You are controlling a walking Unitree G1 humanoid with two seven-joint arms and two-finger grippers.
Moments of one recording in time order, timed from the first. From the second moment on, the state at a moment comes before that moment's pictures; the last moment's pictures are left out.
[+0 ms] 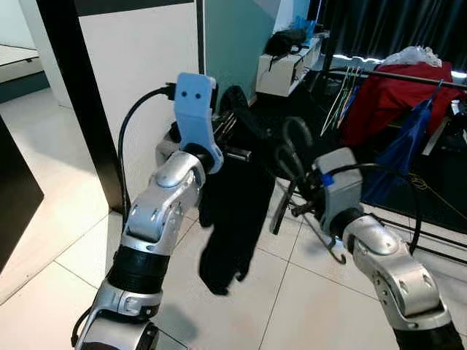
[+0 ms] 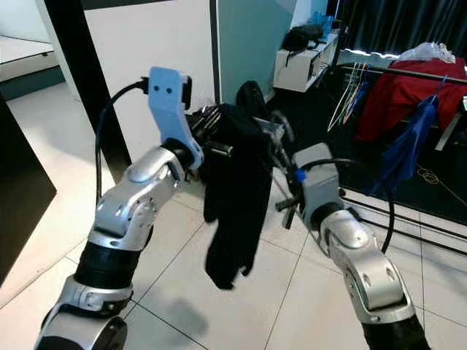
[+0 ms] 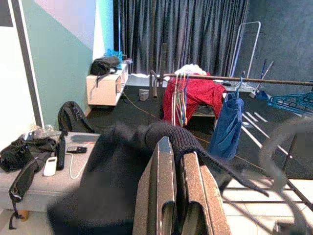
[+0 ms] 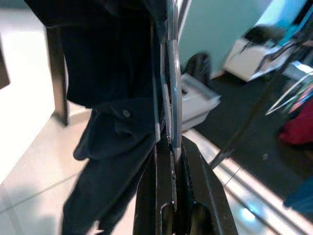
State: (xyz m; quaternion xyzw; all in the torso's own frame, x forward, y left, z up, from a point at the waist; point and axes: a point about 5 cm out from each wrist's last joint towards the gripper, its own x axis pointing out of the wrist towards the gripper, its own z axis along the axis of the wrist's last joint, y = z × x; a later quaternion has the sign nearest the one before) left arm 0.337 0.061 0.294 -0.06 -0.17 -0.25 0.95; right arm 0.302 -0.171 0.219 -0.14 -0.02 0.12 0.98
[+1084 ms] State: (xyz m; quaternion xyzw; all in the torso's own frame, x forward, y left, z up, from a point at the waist) left arm 0.334 0.074 0.321 -0.10 -0.20 -0.26 0.94; right arm 0.282 -0.151 0.195 -0.18 0.01 0.24 0.95
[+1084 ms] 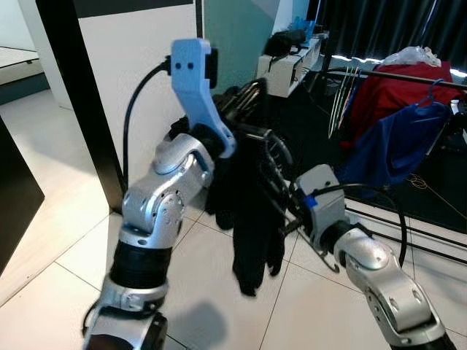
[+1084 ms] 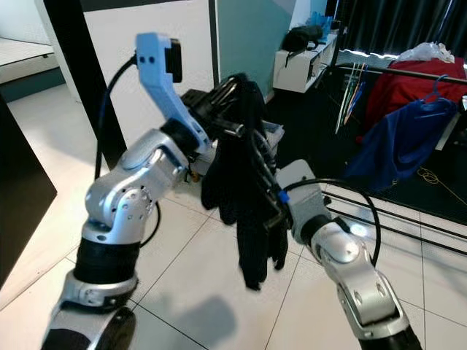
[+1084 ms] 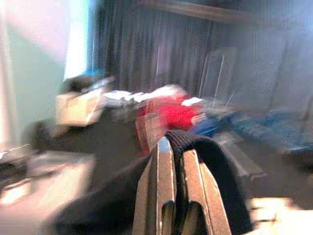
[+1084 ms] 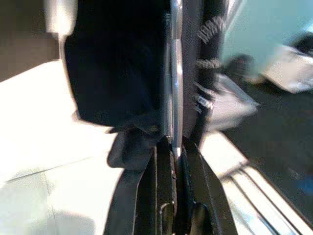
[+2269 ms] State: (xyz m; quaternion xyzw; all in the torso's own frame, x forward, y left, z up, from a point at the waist) left arm 0.348 0.084 0.289 -0.03 -0.12 -0.17 0.98; right arm 0.283 -0.169 0.223 -0.11 -0.02 0.23 0.97
